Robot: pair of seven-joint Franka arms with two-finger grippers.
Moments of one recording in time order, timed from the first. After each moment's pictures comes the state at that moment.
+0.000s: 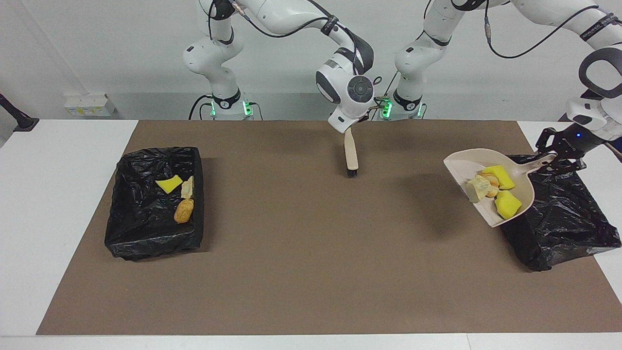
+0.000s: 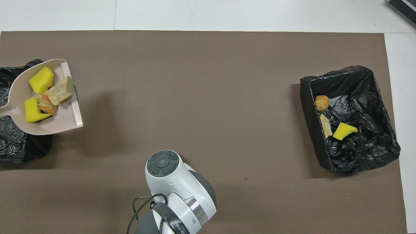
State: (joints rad) left arm 0.58 0.22 -0.25 -1.56 -0.06 1.67 1.64; right arm 0.84 0.34 0.07 -1.79 0.43 1.79 0.71
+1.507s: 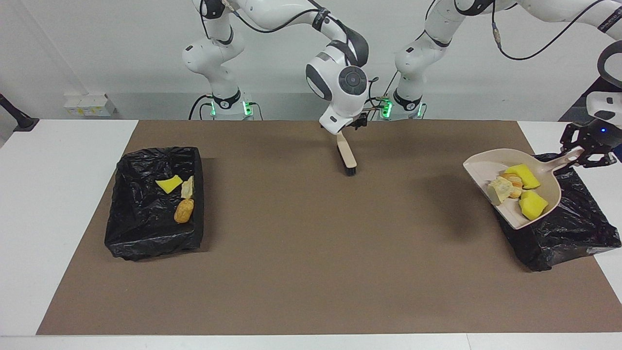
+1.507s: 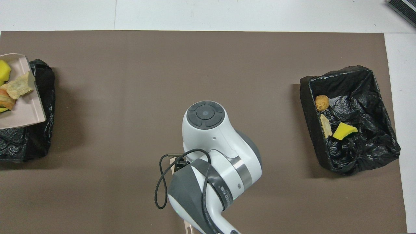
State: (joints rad) left arm 0.59 0.36 -0.21 -1.28 0.20 1.62 1.64; right arm 0.62 0.28 0.04 -1.67 0.27 1.65 0.63
